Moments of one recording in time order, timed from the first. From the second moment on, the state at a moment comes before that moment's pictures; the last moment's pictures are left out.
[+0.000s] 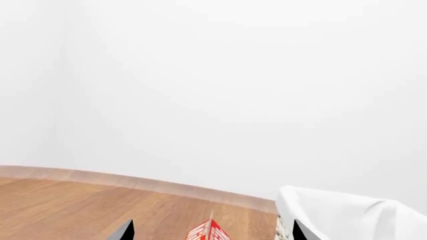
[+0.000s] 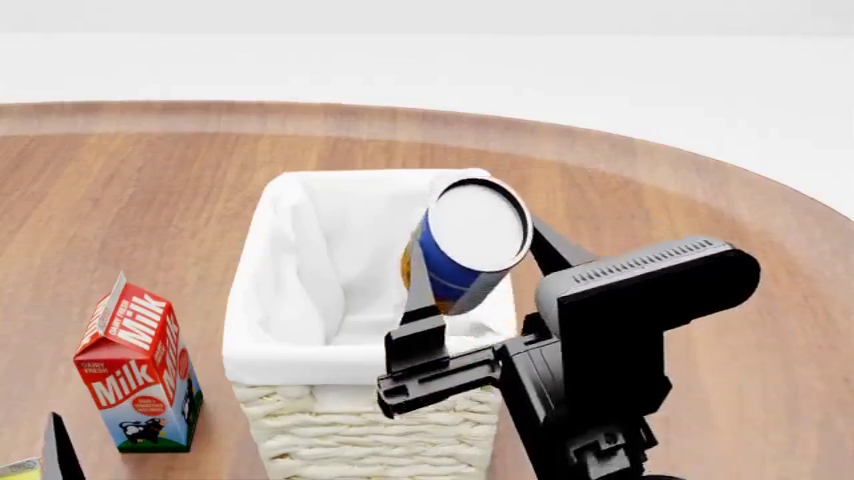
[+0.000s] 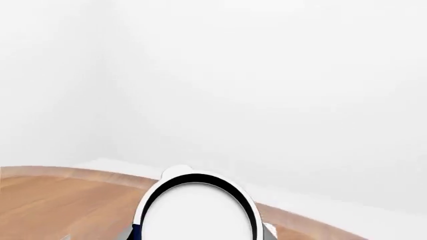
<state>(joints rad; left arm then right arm) 0.12 -0.35 0.24 0.19 -0.28 0.37 -0.46 0.54 0.54 -0.43 -0.42 0.71 0.39 0.28</state>
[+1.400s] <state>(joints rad) 0.11 -0.36 0.27 0.19 -0.26 0.37 -0.46 1.34 0.04 -0.63 0.75 0.66 0.70 0.18</state>
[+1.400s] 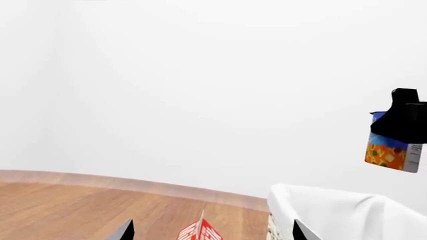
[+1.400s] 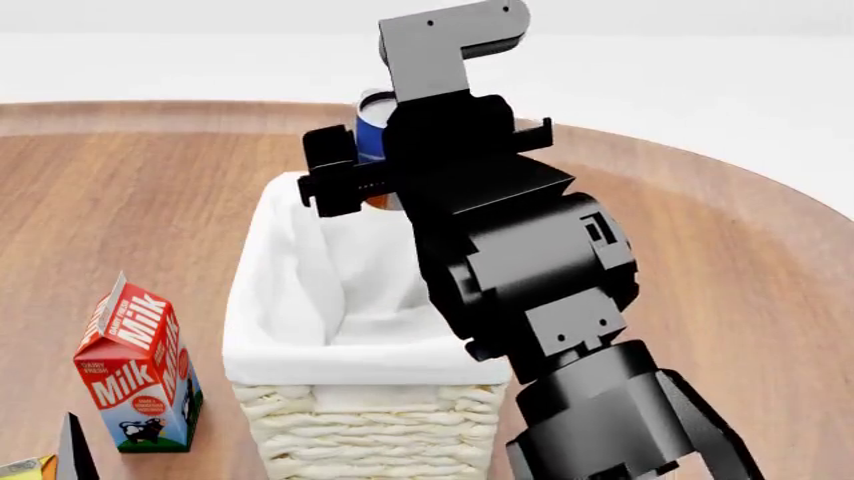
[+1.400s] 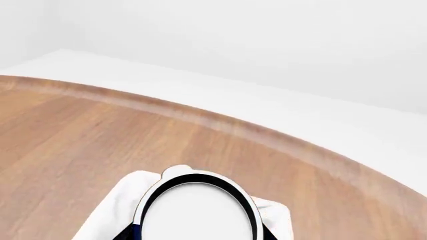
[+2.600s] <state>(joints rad) 0.10 -0.36 0.28 0.18 -0.21 0.35 -0.51 1.38 0.02 -0.80 0.83 0.82 0.64 0.18</state>
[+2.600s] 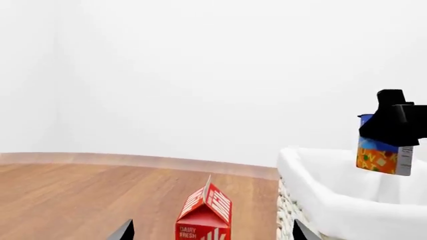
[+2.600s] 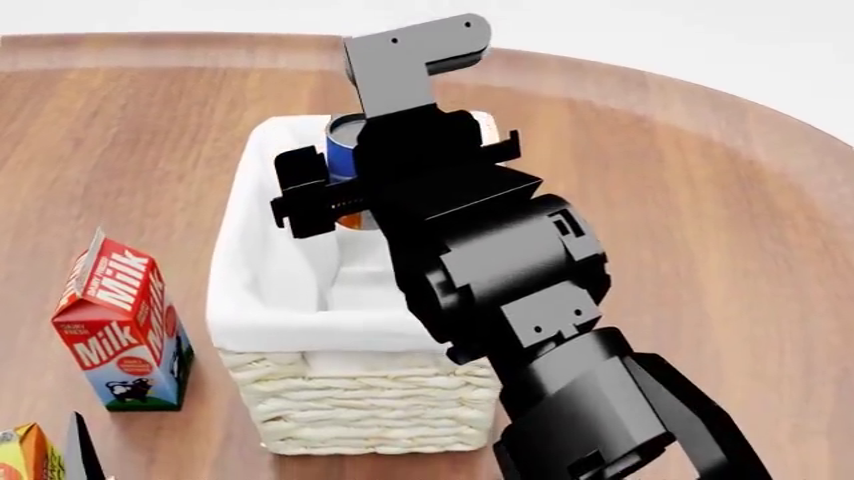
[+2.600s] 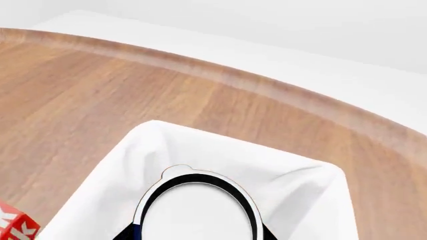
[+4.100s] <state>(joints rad) 0.09 -0.37 0.30 0.17 -0.24 0.37 -0.50 1.41 0.20 -0.89 0.46 0.99 0.71 0.37</state>
